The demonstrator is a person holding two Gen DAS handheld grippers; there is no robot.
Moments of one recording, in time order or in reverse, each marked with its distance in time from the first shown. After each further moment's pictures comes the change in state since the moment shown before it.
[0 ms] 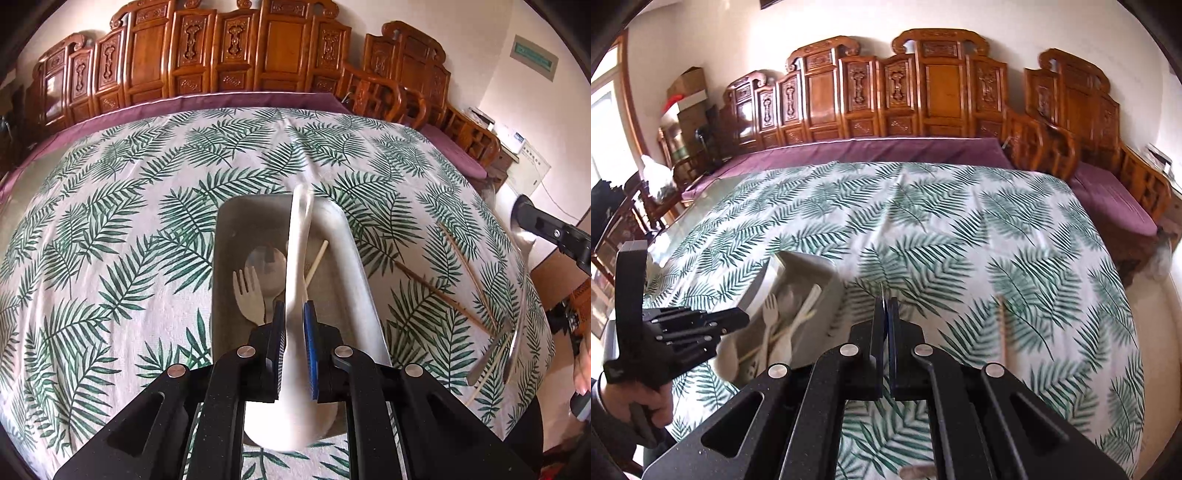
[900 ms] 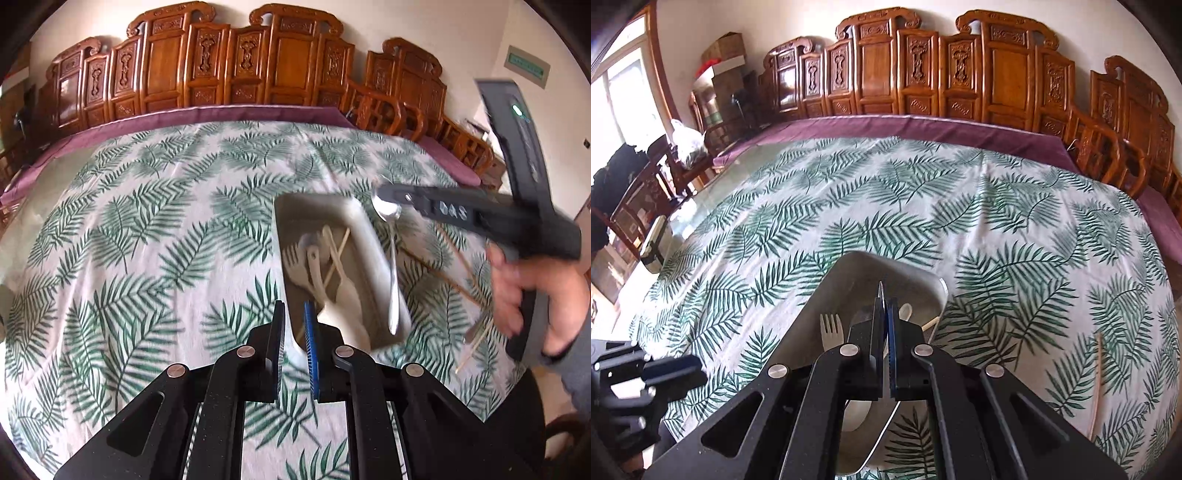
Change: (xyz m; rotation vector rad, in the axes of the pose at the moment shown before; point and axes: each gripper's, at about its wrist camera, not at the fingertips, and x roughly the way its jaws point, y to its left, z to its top) left arm -0.071 0.040 -0.041 0.007 -0.037 -0.001; right arm 0.085 0.101 0.023 -0.106 0.097 0.121
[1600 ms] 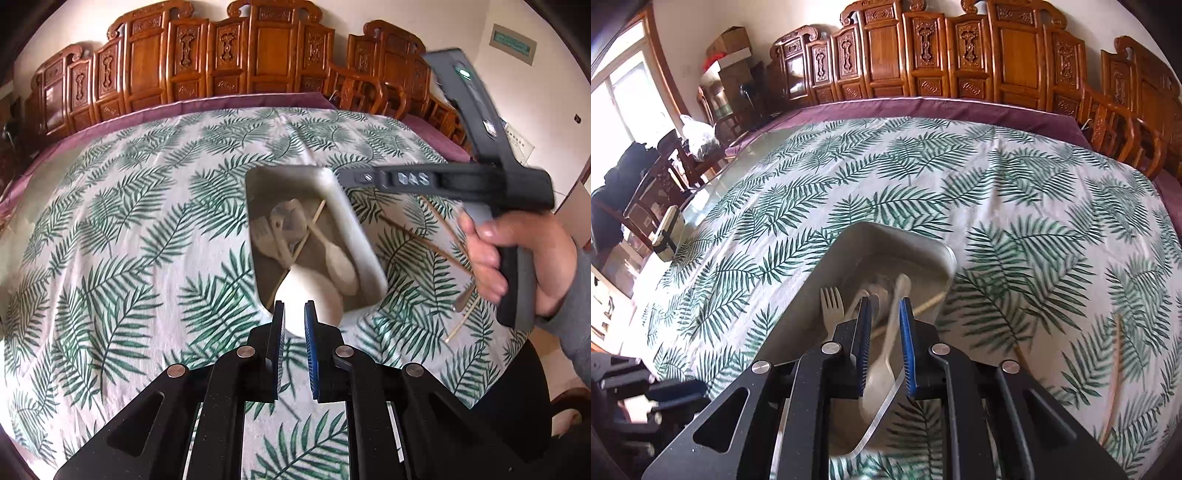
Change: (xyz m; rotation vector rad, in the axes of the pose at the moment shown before) left arm -0.001 -0.029 -0.017 0.062 0.035 -0.015; right arm 0.000 -0.016 -0.020 0.019 0.050 0.071
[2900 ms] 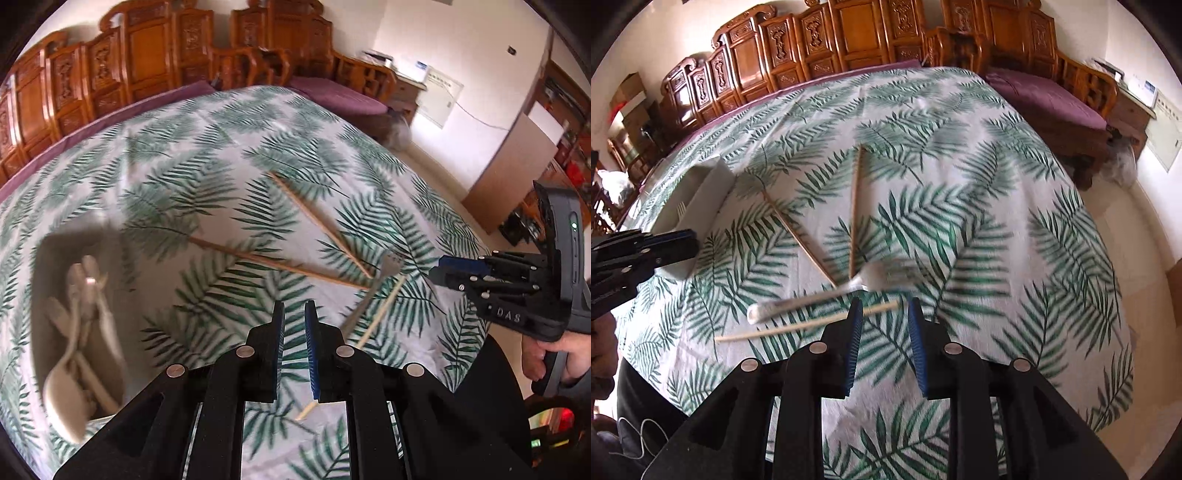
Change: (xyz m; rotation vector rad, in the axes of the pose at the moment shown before) left arm 0.091 -0.194 0.033 0.258 0.100 -0.220; right arm -0.136 -0.183 -0.208 0.316 0.050 -0.282
